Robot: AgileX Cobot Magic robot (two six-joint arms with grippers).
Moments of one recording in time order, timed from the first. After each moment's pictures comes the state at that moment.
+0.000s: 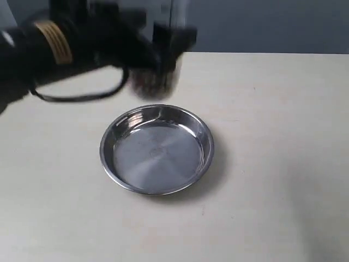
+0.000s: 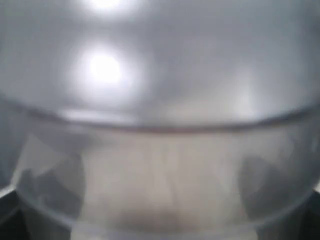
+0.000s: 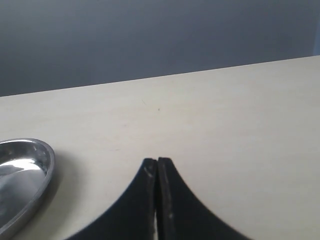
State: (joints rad) left arm -0.58 1.31 -0.82 0.27 -0.27 -0.37; right arm 0.08 0.05 0.00 0.06 0.25 0.12
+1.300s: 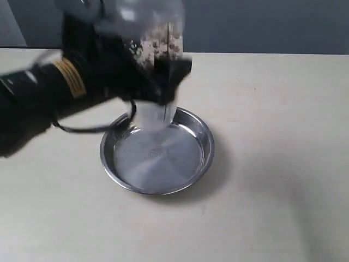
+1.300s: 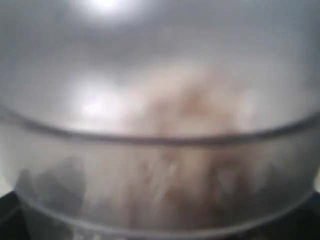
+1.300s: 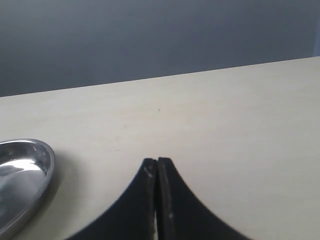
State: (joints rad) left arm -0.56 1.41 -0.70 0.14 -0.39 -0.27; right arm 0.08 0.05 0.00 0.06 0.25 0.12
